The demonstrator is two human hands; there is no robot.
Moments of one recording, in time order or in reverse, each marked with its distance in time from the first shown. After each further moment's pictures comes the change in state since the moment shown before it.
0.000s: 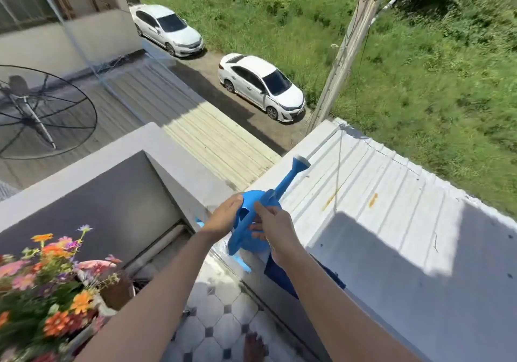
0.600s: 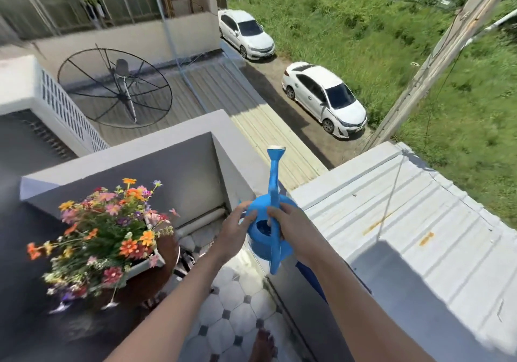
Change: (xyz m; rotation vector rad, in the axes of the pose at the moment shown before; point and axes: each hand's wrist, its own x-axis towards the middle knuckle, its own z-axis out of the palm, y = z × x) left_hand -0.156 0.011 -0.005 -0.251 0.370 0.052; right_hand -0.034 0.000 0.026 -0.335 -0.380 -0.114
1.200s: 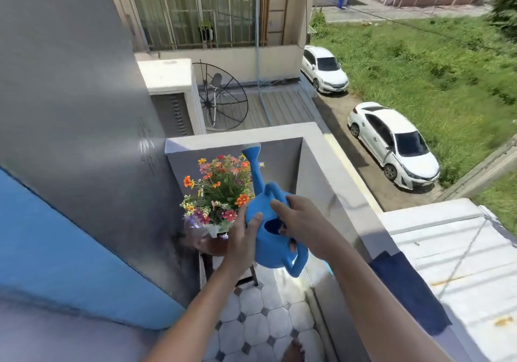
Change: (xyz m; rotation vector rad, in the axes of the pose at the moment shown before) left_hand -0.212 -0.018 -0.124 -0.216 0.490 0.180; right_hand -0.149 -0.058 0.176 -0.352 -0.297 -0.279
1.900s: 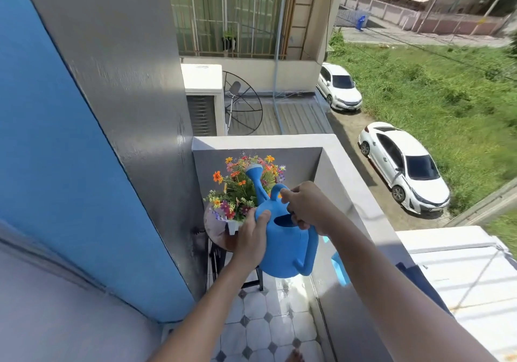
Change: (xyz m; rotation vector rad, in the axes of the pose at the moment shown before) left_hand -0.024 0.014 -0.043 0.100 0.045 -0.161; right_hand 0.015 -0.043 0.044 -0.191 0.023 0.108
